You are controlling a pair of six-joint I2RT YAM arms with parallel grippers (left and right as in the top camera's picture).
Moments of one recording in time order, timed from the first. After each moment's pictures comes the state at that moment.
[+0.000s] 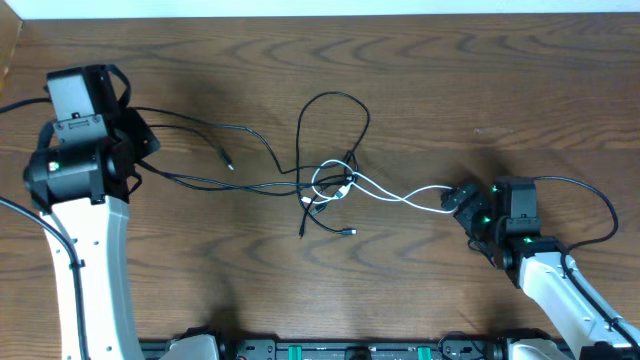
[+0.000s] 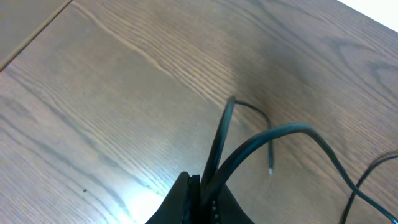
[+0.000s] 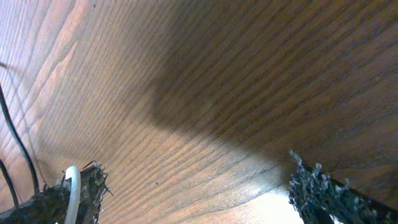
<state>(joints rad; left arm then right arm) 0.20 1.32 1.46 -1.07 -0.25 -0.34 0.06 1.27 0.41 -0.17 -0.14 0.93</state>
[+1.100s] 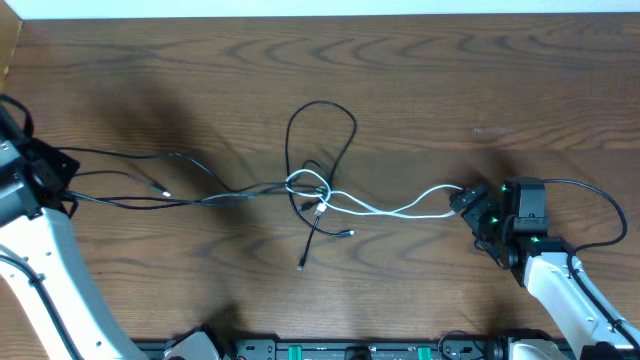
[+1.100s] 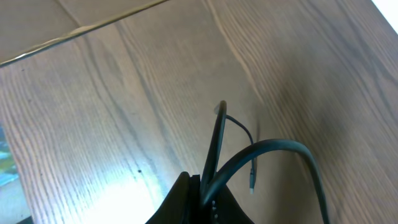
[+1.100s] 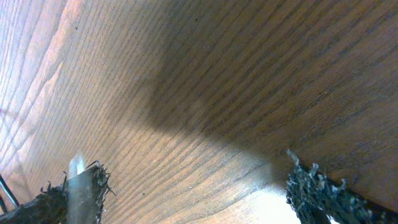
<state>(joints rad) 0.58 1.32 1.46 -1.07 -0.25 -0.44 0.01 1.26 0.41 -0.20 -0.14 0.92</state>
